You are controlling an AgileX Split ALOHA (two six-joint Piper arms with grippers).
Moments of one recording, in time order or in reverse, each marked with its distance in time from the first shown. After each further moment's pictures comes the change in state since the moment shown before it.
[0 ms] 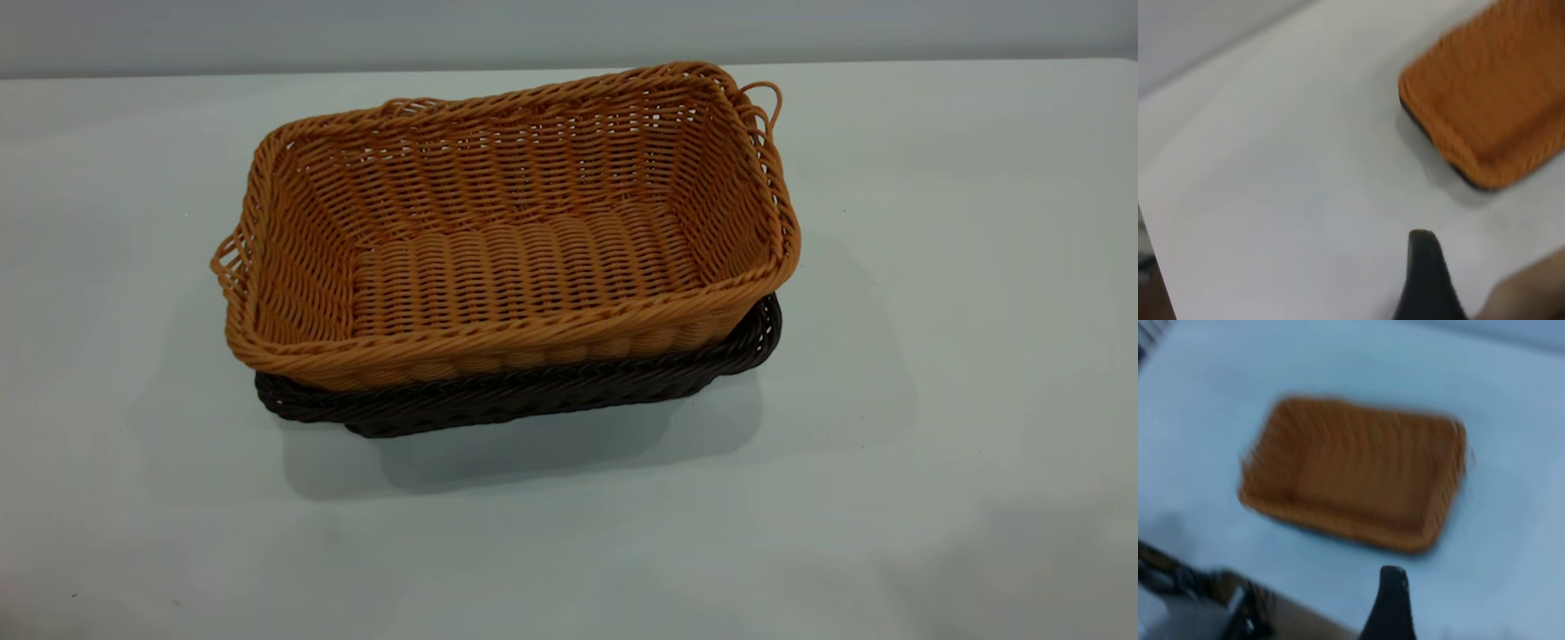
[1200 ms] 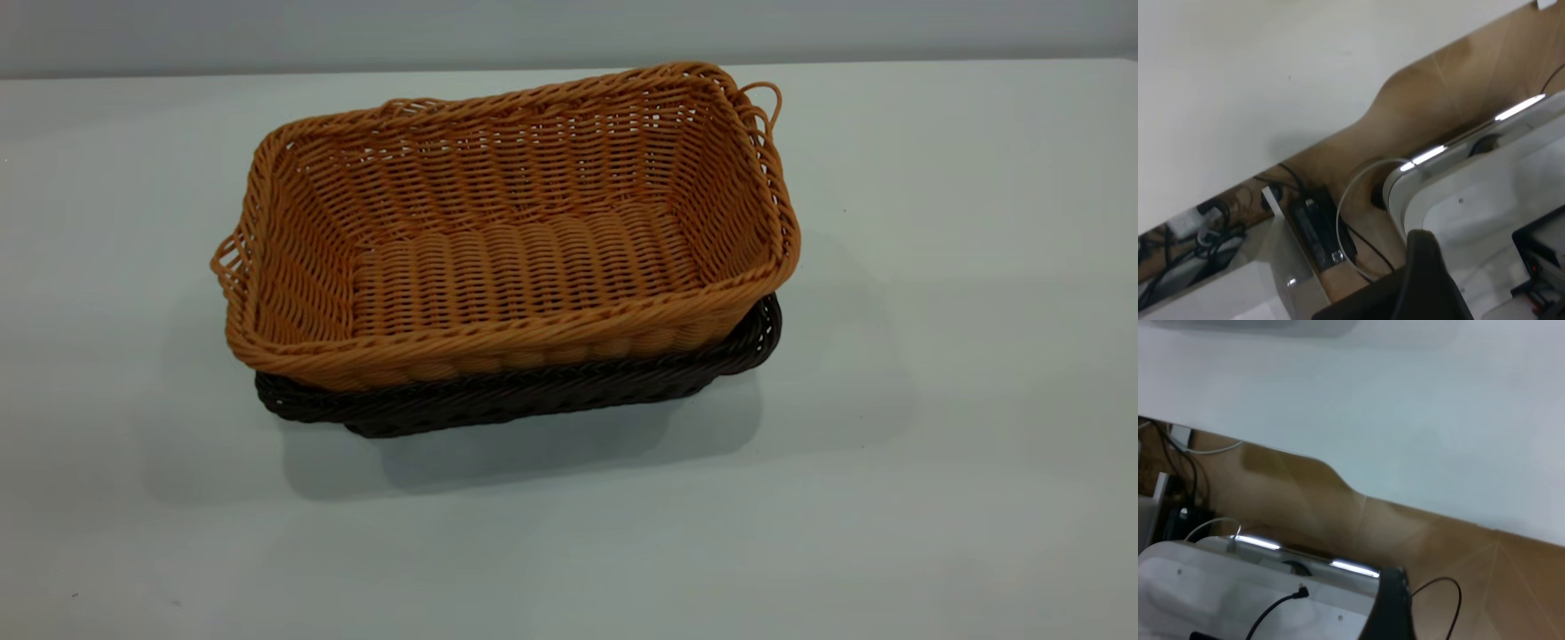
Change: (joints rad) left arm 0.000 -0.188 0.653 -0.191 -0.084 -0.099; right arm 0.000 -0.455 0.854 -0.129 -0.157 0.102
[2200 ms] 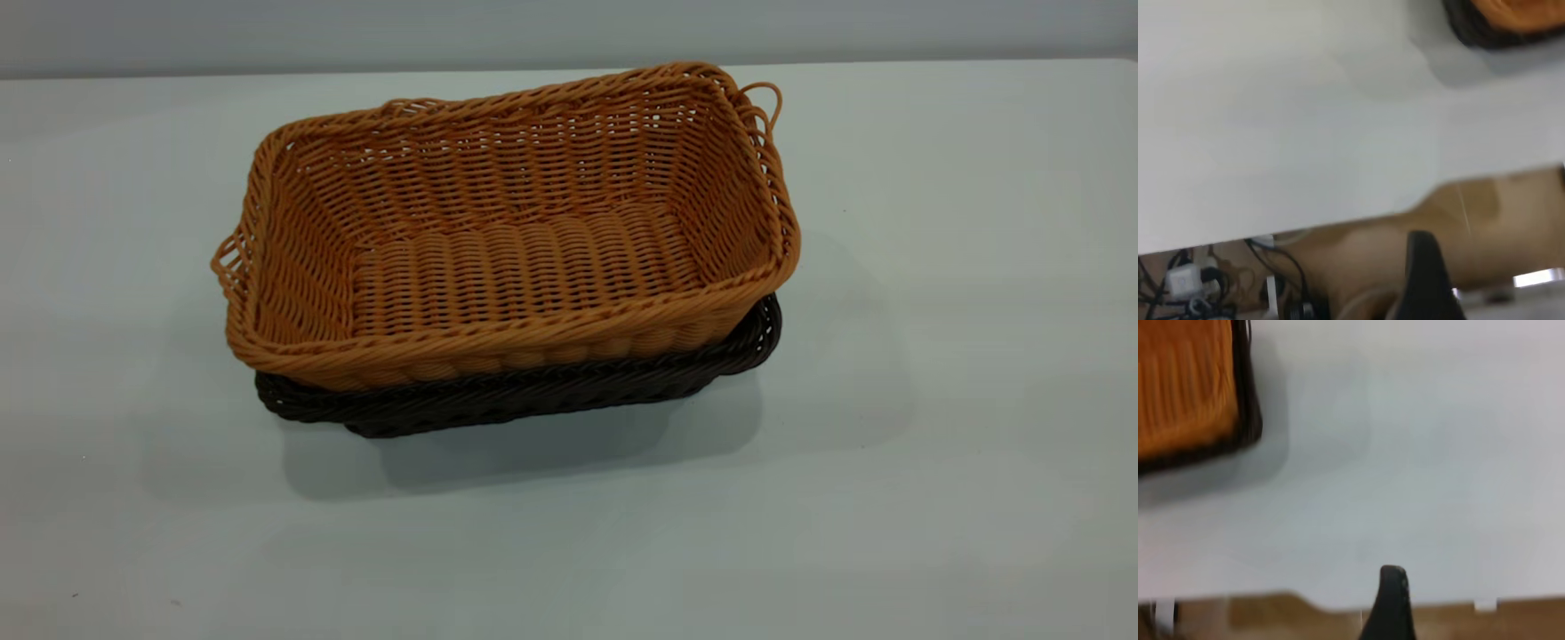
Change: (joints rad) left arm 0.354 -0.342 0.002 -0.007 0.013 -0.001; right arm -0.360 -0.293 0.005 0.028 0.000 -0.005
